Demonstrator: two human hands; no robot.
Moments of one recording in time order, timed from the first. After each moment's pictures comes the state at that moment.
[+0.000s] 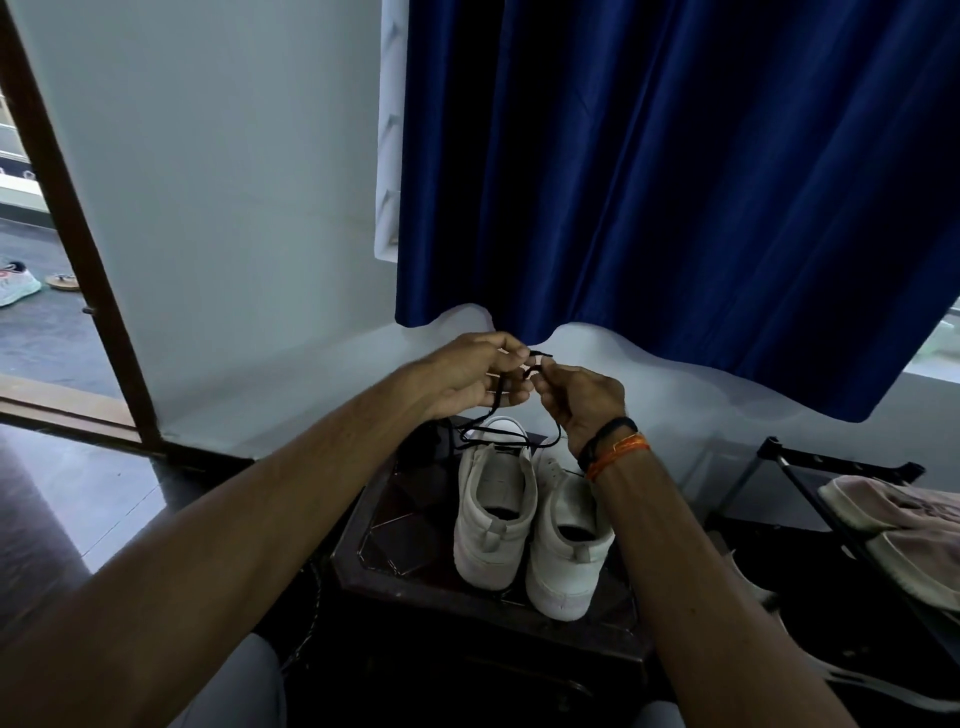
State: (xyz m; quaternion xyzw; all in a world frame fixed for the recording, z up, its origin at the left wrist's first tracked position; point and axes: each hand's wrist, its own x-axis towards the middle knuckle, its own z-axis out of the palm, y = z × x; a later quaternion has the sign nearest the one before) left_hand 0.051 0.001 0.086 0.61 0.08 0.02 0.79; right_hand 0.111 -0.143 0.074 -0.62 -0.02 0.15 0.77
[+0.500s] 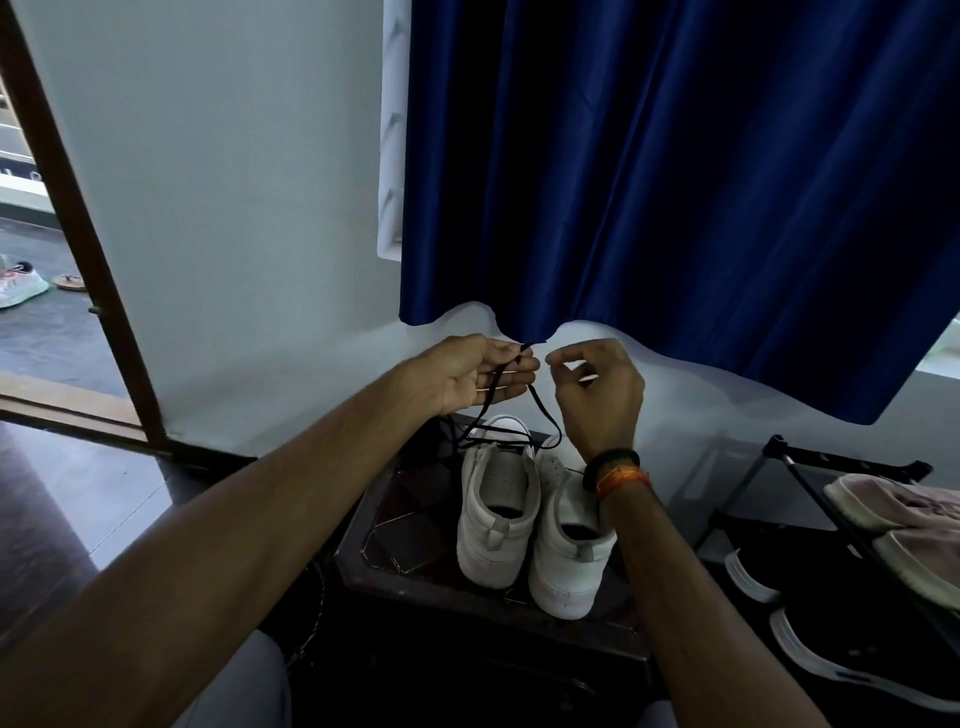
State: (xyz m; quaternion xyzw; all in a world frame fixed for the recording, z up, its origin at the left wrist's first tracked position) left_hand 0.052 0.005 0.087 0.54 0.16 0.01 0.83; right_hand 0.108 -0.154 0.061 -0.79 -0.26 -0.25 0.49
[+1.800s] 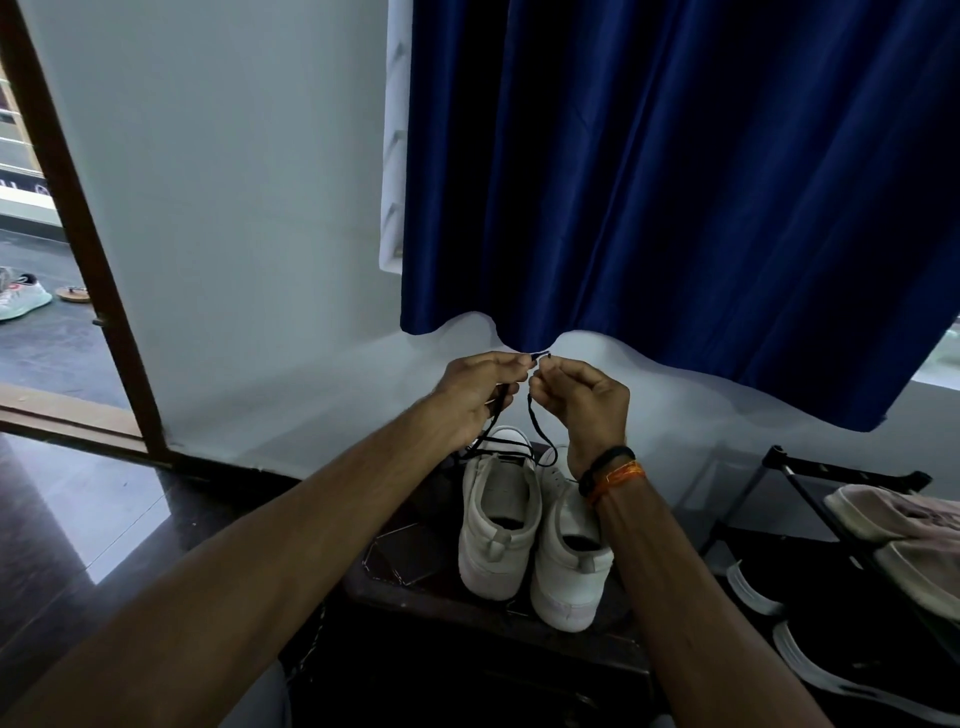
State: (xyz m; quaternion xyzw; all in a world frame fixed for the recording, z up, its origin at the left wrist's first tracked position) left_hand 0.051 -0.016 0.072 0.55 0.16 0.14 0.81; right_hand 0.108 -0.143 0.058 -0.58 -0.16 0.05 0.80
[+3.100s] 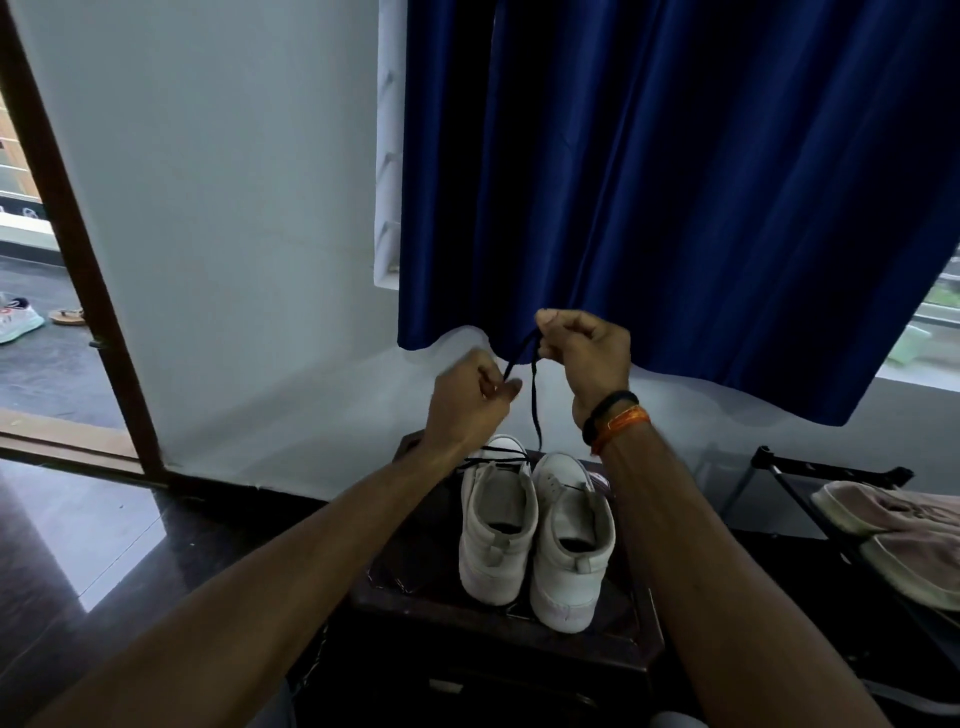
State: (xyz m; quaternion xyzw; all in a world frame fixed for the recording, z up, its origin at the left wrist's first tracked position) left_hand 0.041 -0.017 0.055 0.81 0.12 0.35 0.46; right_hand 0.111 -0.135 0.123 -0.65 -0.20 -0.03 0.73
